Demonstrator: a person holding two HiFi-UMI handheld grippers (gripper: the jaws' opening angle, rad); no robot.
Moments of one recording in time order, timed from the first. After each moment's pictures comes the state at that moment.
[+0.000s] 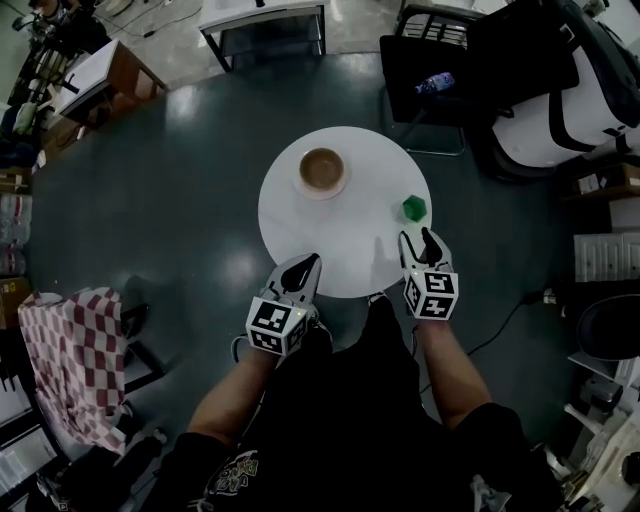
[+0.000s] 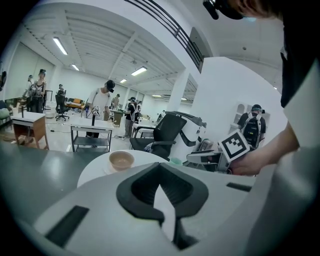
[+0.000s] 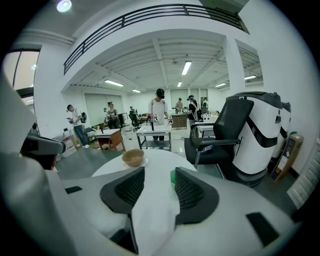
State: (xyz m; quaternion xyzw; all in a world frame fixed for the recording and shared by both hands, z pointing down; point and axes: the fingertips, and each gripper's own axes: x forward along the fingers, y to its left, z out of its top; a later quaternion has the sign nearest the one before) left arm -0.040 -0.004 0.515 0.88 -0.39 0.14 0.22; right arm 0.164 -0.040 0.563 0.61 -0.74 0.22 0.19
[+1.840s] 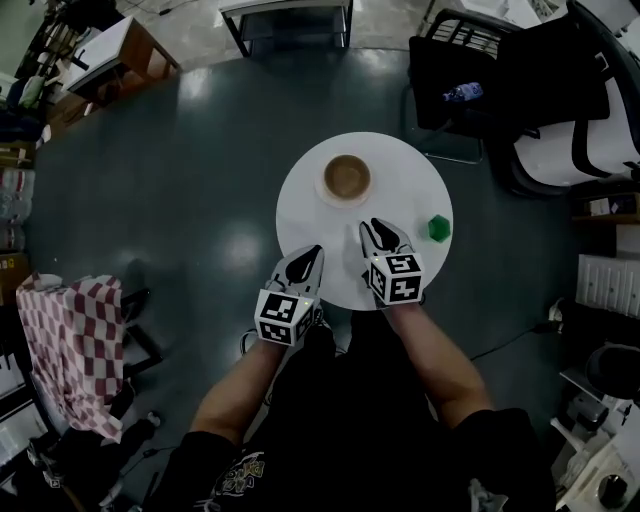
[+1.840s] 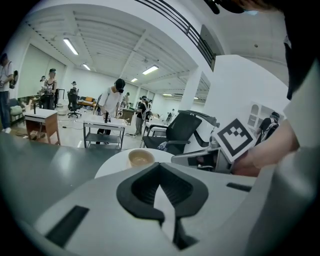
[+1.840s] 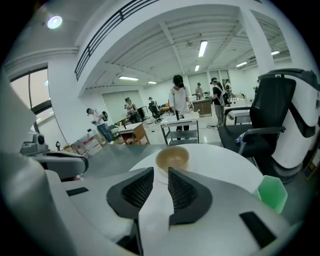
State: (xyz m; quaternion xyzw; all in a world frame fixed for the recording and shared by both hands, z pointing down) left arm -0.077 -0.061 0.547 0.85 -0.44 0.15 0.24; right arm 0.018 -0.114 0.593 0.48 -0.80 0.29 0.20
